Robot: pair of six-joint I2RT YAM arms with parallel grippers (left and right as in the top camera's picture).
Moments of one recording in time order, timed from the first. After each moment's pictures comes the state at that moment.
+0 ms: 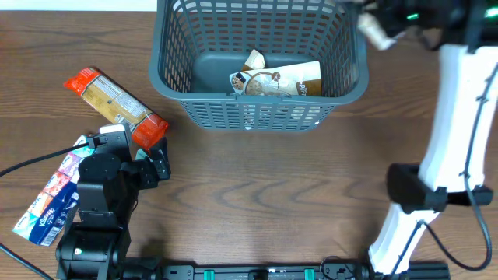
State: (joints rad) left arm -0.09 0.65 0.70 -0.64 -0.09 -0.21; right arm 0.09 2.06 2.78 -1.49 -0.30 -0.62
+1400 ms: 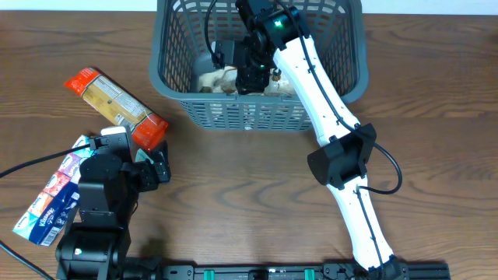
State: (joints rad) left arm -0.09 0.65 0.70 -0.66 -0.09 -0.21; right arm 0.50 2.54 2.74 -1.45 -0.20 -0.93
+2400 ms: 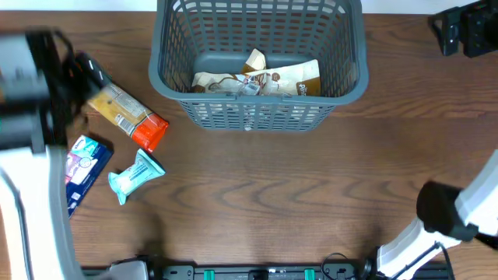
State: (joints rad) left arm 0.14 1.42 1.75 -1.19 -0.20 -0.53; right arm -0.26 1.92 2.78 -1.57 -0.25 -0.44
